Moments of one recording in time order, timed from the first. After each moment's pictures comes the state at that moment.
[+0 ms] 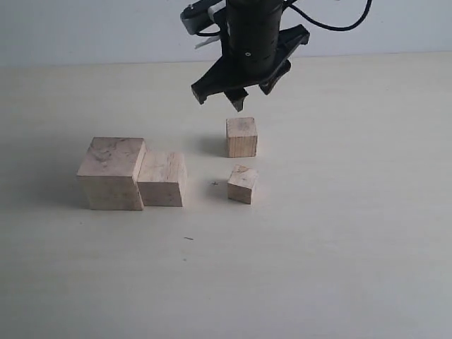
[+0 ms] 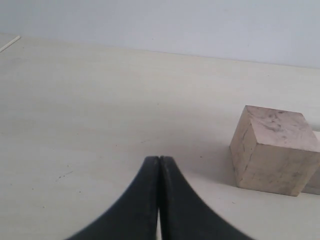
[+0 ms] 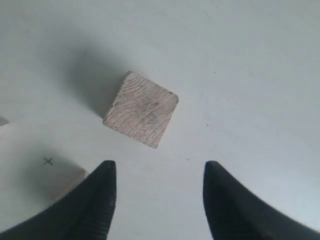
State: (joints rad) left arm 0.02 0.00 0.00 -0.10 0.37 0.02; right arm 0.79 2.09 -1.78 -0.28 1.11 0.23
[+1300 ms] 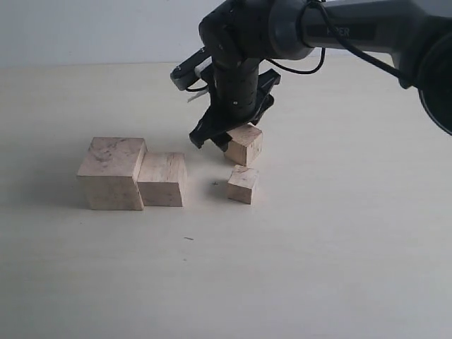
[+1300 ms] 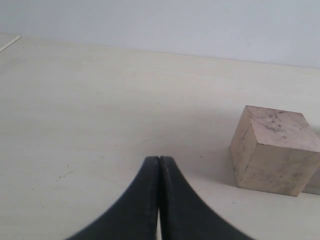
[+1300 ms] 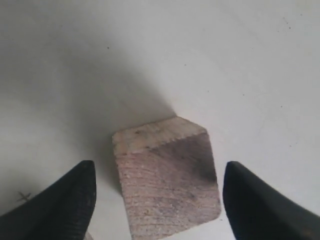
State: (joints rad) left arm 0.02 0.00 0.00 -0.10 0.37 0.02; right arm 0.78 2.27 -1.78 -0.26 0.96 0.07
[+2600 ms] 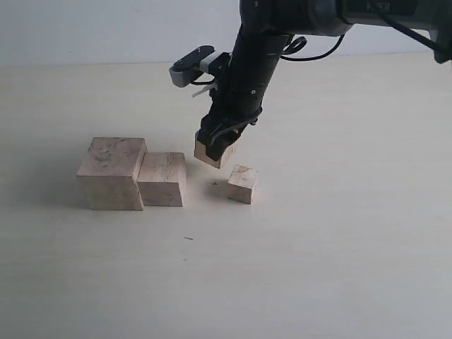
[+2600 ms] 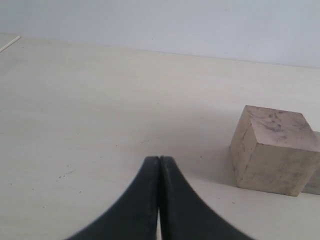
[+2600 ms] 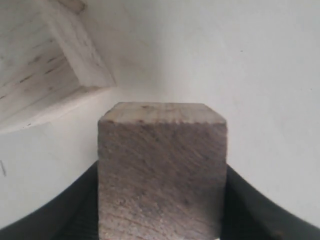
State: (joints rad) left arm 0.02 0.00 0.00 -0.10 0.37 0.02; right arm 0.68 2.23 -1.78 0.26 1.07 -0.58
